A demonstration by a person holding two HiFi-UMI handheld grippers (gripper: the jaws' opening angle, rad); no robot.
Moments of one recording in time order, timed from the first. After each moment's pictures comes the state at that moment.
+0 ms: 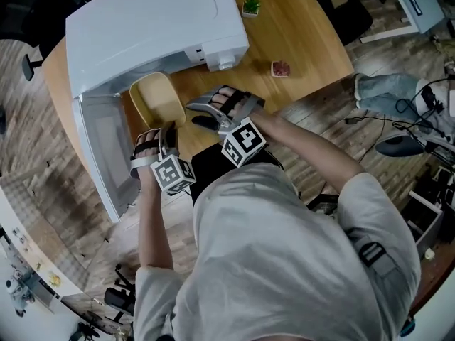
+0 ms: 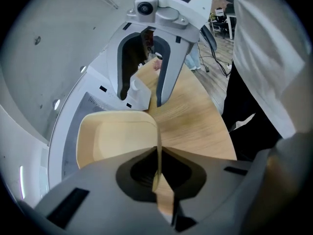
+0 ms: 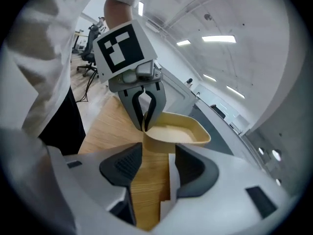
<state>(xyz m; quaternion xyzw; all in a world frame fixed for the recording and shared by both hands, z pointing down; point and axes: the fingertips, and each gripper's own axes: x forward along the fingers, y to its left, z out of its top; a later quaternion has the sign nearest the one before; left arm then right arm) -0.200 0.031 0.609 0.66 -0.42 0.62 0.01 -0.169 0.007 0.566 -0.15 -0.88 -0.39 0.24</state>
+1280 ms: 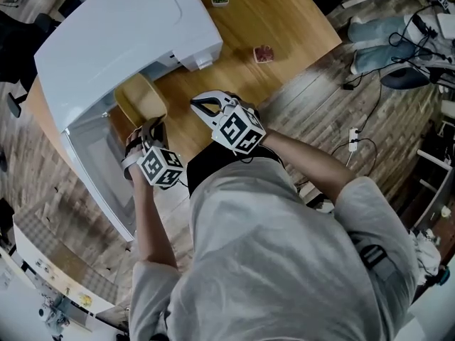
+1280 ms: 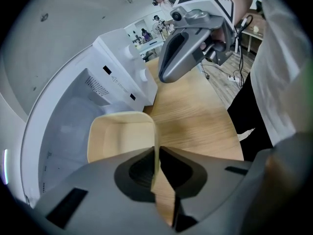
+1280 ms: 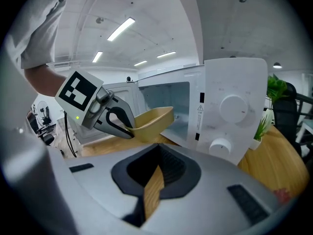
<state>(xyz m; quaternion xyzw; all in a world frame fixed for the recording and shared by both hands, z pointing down) -0.224 -0.001 0.630 0.68 -0.42 0.59 0.08 -0.144 -0.055 0.595 0.07 -0.96 0.07 0.26</state>
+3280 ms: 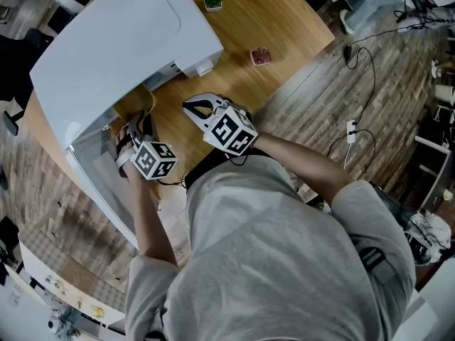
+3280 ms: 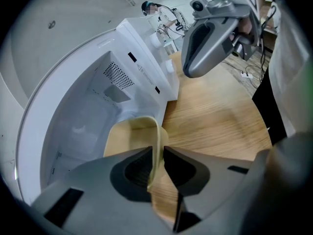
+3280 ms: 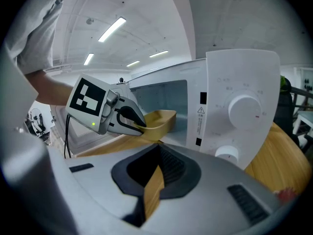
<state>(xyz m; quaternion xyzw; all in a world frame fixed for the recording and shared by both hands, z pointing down) -0.278 -0.047 0.628 0.65 -0.47 0.59 0.04 -0.172 -0.066 0.596 0.11 -0.95 0.10 0.26</state>
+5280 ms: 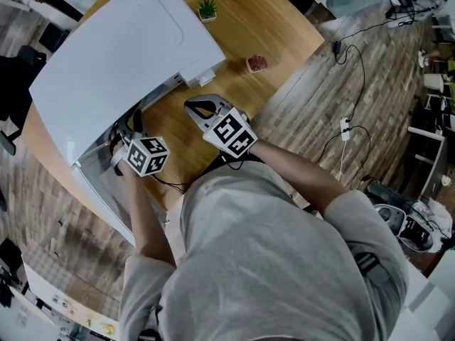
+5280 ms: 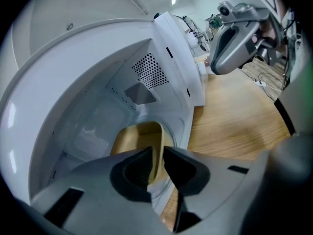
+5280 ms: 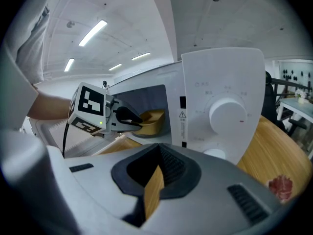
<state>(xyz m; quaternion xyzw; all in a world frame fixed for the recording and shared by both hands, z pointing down) -0.319 -0.102 0.618 0.66 -0.53 0.54 0.02 -0.174 -0.103 0.590 0.20 -0.94 0.15 0.24</state>
